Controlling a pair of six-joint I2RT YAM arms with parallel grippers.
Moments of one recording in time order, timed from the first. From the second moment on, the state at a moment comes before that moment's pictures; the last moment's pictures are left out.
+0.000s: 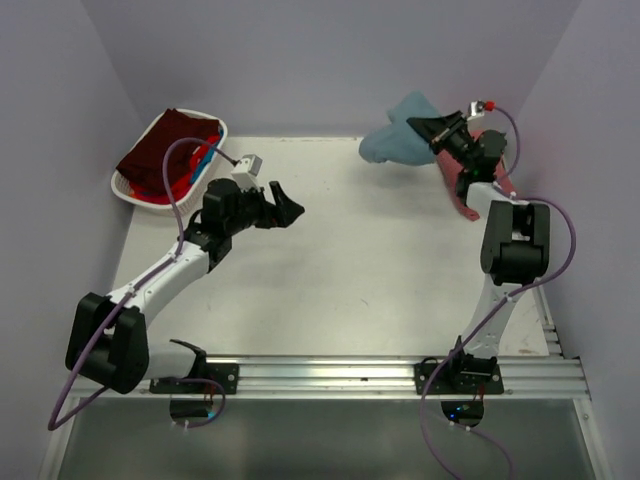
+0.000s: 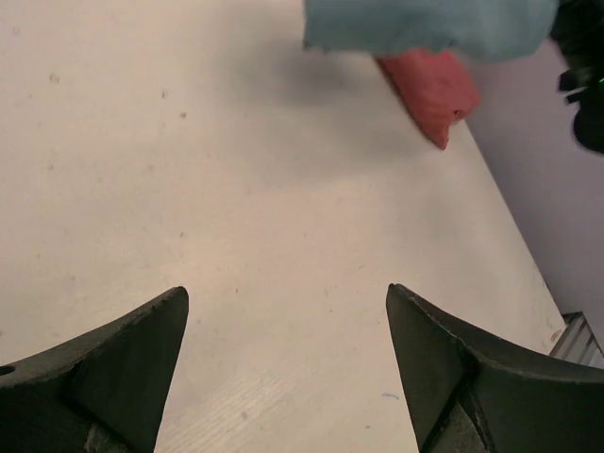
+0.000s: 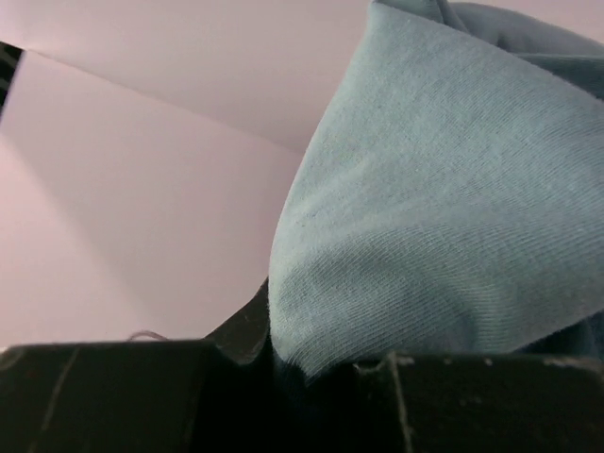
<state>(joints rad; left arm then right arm) -0.36 1.31 0.86 0.16 0.32 -0.49 -0.07 2.02 1.29 0.93 -0.76 1.40</state>
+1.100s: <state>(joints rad) -0.36 1.29 0.70 0.09 0.33 -0.49 -0.35 2.22 1.88 0.35 -0.51 1.10</state>
